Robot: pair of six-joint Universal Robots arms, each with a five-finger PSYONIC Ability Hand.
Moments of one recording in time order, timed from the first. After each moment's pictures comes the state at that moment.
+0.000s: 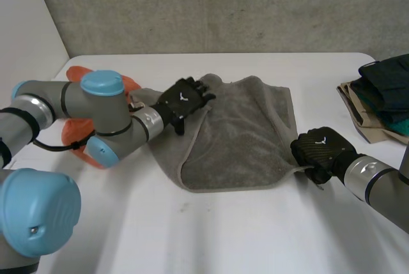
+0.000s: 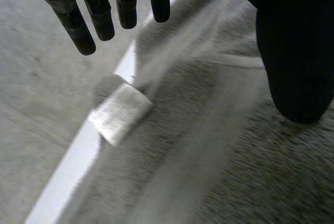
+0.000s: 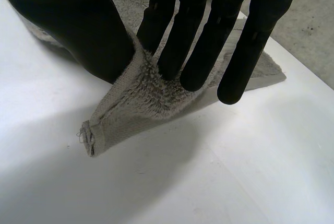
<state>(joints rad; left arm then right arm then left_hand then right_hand) 4.29 -2.73 -0.58 3.08 -1.06 3.86 1.71 -1.20 1.78 -0.08 1.14 2.53 0.19 0.21 0.21 0.20 0.05 1.14 1.18 1.19 1.20 1.00</state>
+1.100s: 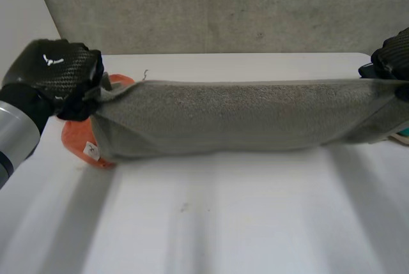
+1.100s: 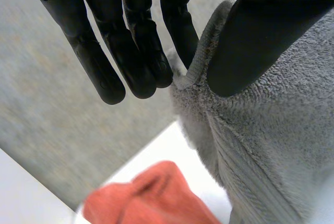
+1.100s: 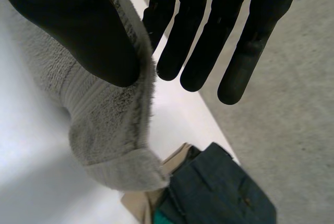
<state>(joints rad) 4.36 -1.44 -1.67 3.04 -1.51 3.51 1.53 -1.53 1.26 0.65 1.15 2.28 1.17 1.20 1.19 1.20 0.95 1.14 1.18 1.19 1.20 1.00</state>
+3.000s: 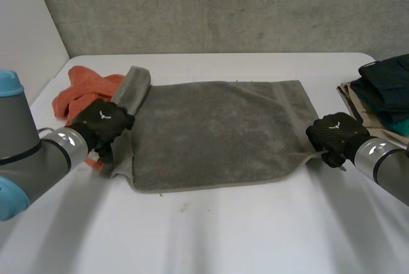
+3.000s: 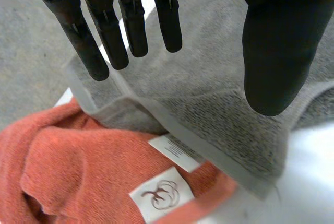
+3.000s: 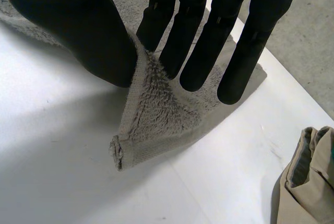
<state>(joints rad) 4.48 -1.95 -1.58 3.11 -1.32 3.84 1.67 -1.14 1.64 -0.01 1.20 2.45 0.49 0.49 0.49 0.50 0.32 1.14 1.18 1.19 1.20 1.00</state>
